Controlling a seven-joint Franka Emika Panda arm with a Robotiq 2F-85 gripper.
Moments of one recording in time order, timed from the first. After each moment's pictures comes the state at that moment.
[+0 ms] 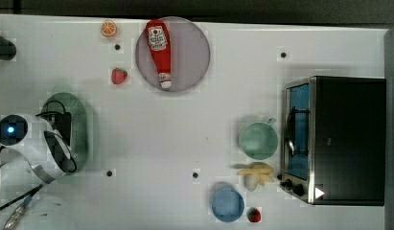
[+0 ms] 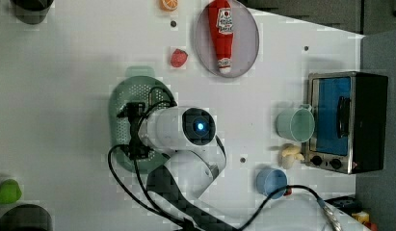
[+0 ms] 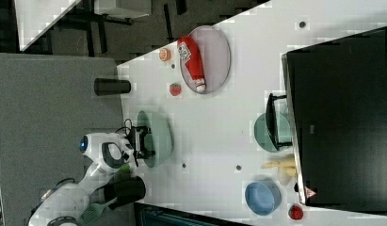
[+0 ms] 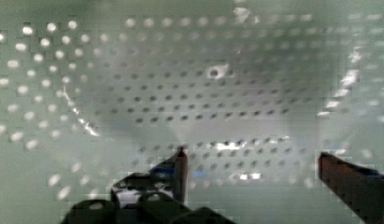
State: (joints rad) arm 0.68 0.71 0.08 -1.84 0.17 0.96 1.35
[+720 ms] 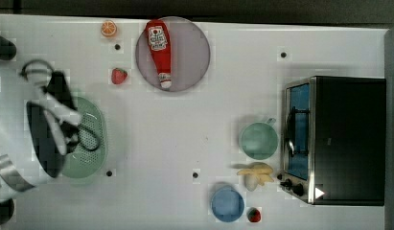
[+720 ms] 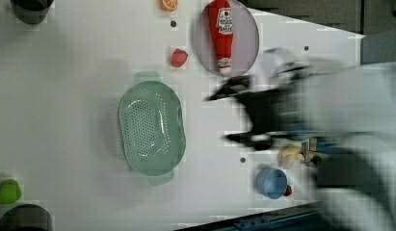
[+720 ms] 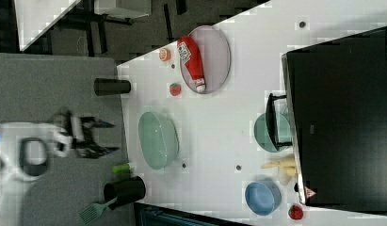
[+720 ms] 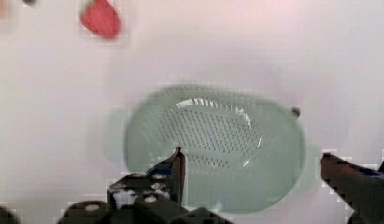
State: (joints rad) arm 0.68 0.15 -0.20 -1.82 0.17 0.35 0.84
